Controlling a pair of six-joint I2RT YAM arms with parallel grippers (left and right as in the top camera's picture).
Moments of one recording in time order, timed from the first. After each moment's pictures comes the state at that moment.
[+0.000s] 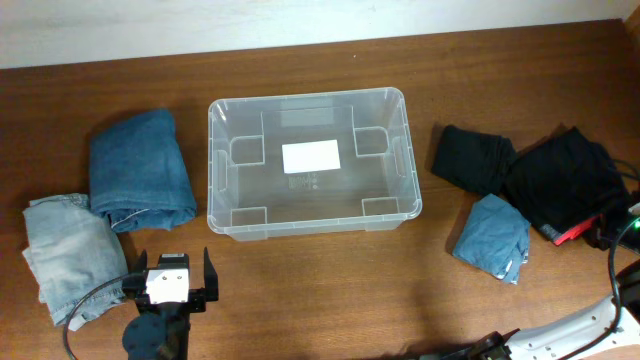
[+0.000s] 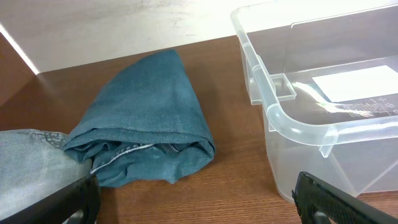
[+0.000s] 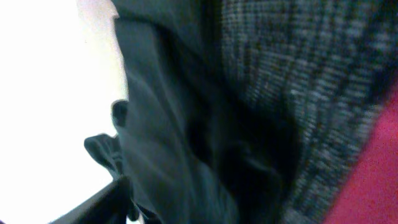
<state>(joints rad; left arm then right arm) 0.02 0.01 0.12 -0.37 -0.03 0.18 -1.10 2.08 1.22 -0.63 -0.92 0.10</state>
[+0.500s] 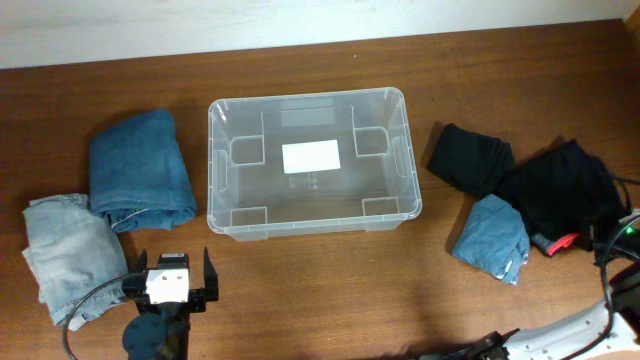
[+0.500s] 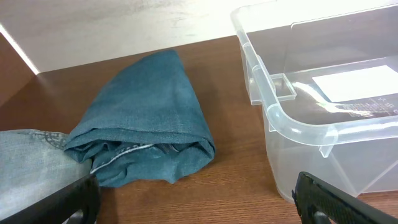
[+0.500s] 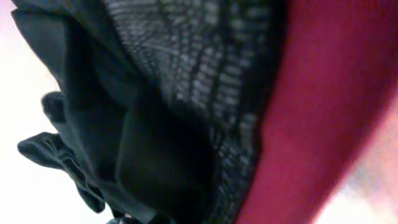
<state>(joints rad) 0.02 0.01 0.12 -0.37 -0.03 0.18 -1.10 1.98 1.17 -0.80 -0.68 0.17</state>
